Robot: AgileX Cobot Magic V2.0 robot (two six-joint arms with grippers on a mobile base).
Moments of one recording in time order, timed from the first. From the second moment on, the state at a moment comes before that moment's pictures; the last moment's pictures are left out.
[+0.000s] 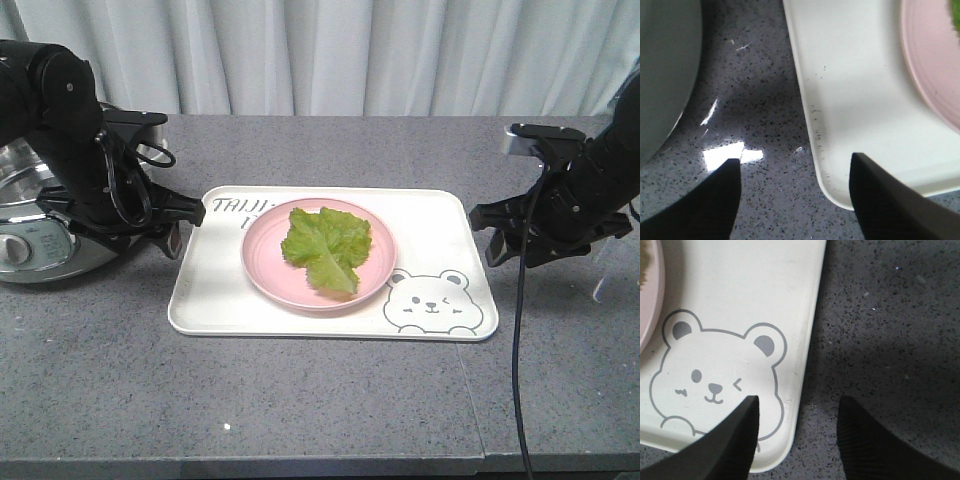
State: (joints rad) left arm -0.27 1.82 -1.62 -0.04 1.19 -0.12; right arm 0.05 1.74 -1.40 0.24 1.02 -0.14
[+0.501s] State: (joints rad) left arm -0.27 1.88 -1.62 -0.04 1.19 -0.12; right arm 0.05 1.83 -1.40 0.25 0.99 -0.16
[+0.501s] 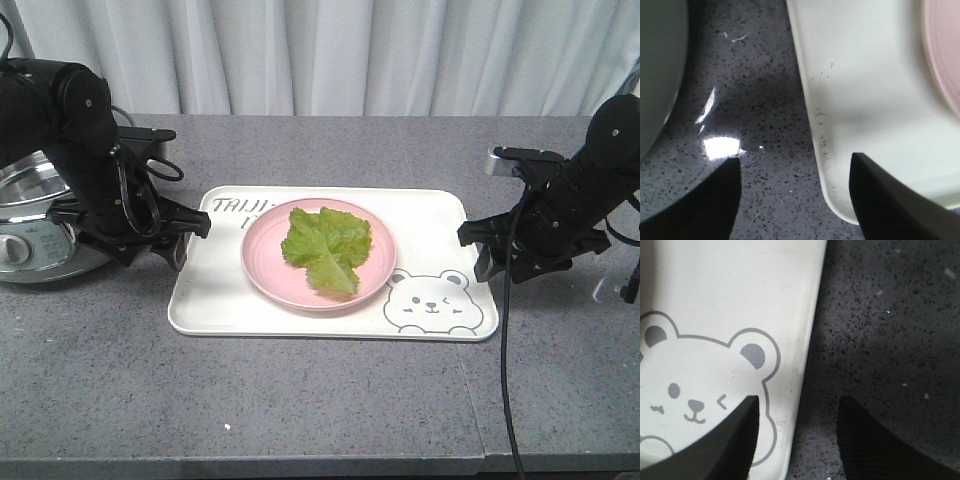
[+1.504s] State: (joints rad) left arm -0.27 2.01 -1.63 -0.12 1.14 -0.07; right arm 0.05 1.92 -1.42 0.31 0.94 -0.17
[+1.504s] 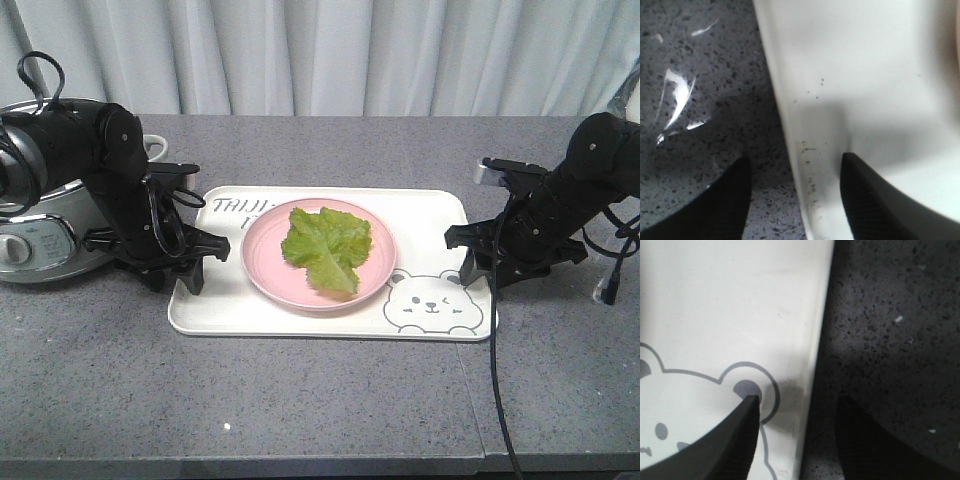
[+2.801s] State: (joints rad) left arm -0.24 1.98 -1.61 -0.29 1.16 0.06; right arm 0.01 1.89 -1.40 0.37 0.95 -0.30
